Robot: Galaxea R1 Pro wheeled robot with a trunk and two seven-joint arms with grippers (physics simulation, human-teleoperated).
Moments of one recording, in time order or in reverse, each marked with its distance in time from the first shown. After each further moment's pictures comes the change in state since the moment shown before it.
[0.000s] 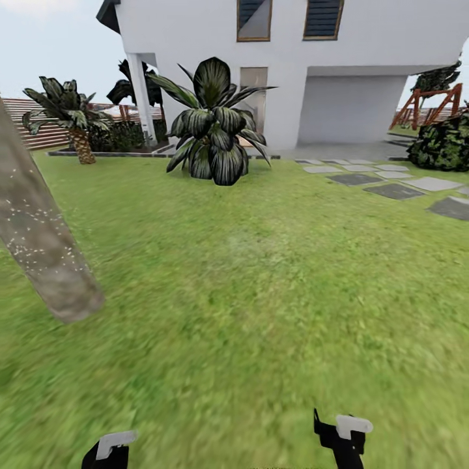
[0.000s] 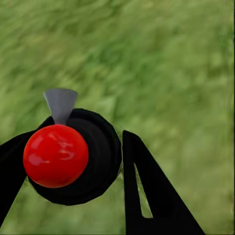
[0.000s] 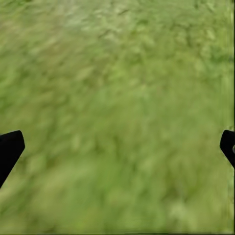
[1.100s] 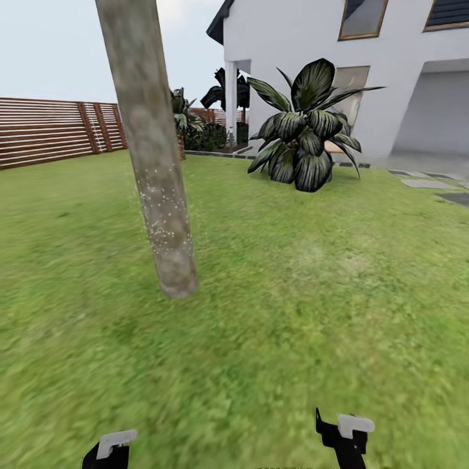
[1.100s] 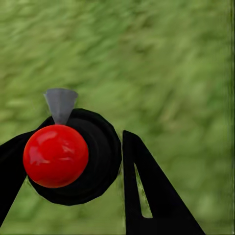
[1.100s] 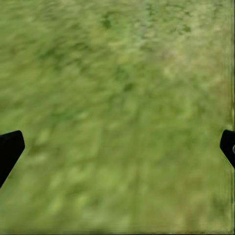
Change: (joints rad) left arm -0.005 0.000 0.002 -0.003 0.005 0.031 0.000; right arm -0.001 -0.008 -0.001 -0.001 -0.001 -0.001 0.000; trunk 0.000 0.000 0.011
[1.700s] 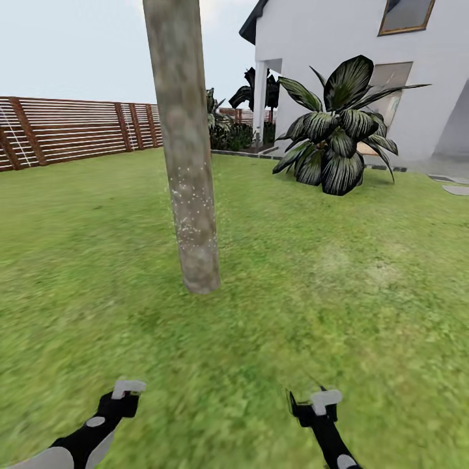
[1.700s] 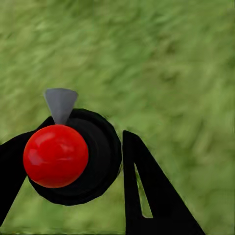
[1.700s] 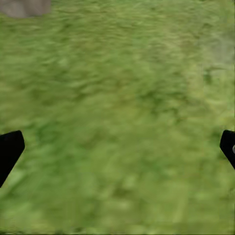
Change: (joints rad) left arm -0.197 0.045 -0.005 -0.032 -0.131 0.248 -0.075; right arm -0.042 0.036 0.005 -0.057 0.225 0.023 0.085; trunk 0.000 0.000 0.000
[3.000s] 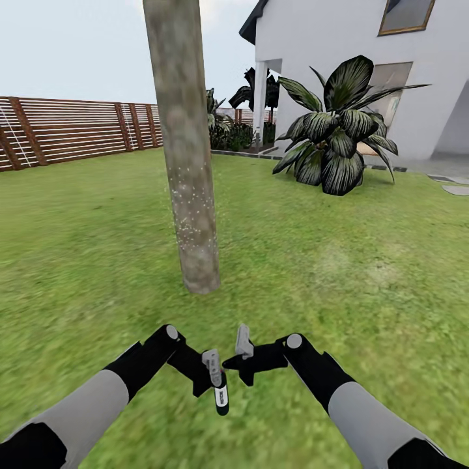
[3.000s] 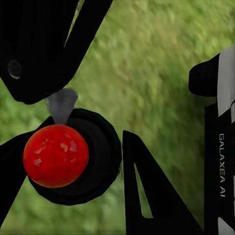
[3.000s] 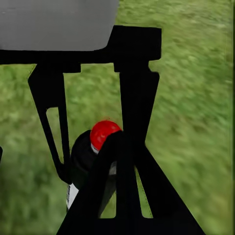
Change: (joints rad) left arm -0.202 -0.118 -0.167 -0.518 -0.665 0.465 -1.217; right arm -0.304 0.047 0.276 -0.390 0.198 0.500 1.113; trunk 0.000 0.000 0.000
